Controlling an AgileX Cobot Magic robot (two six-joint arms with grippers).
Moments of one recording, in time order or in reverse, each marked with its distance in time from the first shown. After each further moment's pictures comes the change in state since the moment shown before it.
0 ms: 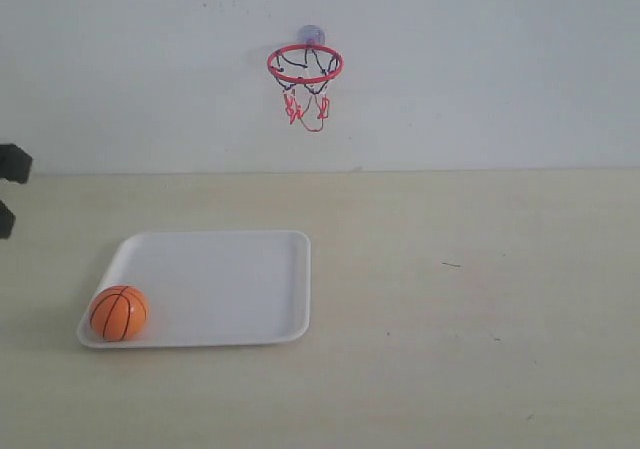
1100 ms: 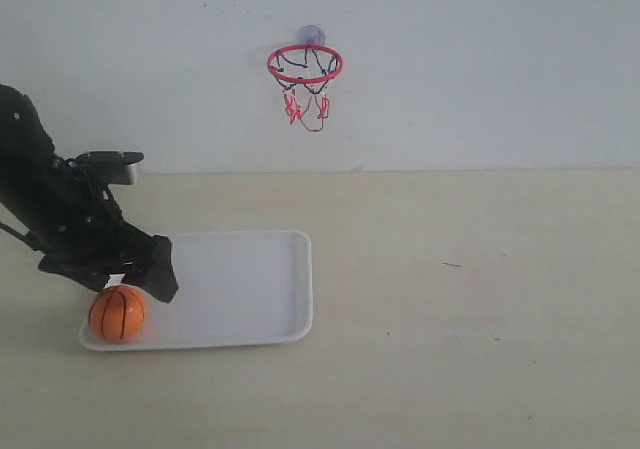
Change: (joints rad) left arm -0.142 0.547 -0.196 -0.065 -0.110 0.288; right arm 0.000 0.000 0.000 0.000 0.000 0.000
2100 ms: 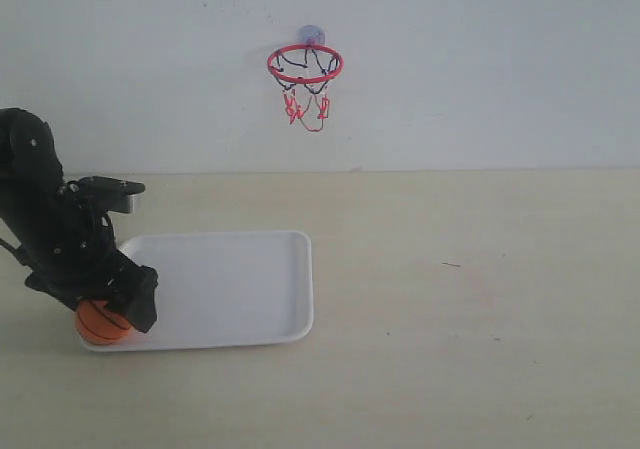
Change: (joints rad) left arm 0.000 0.056 0.000 0.155 0.021 -0.050; right arm 0.000 0.000 0.000 0.000 0.000 0.000
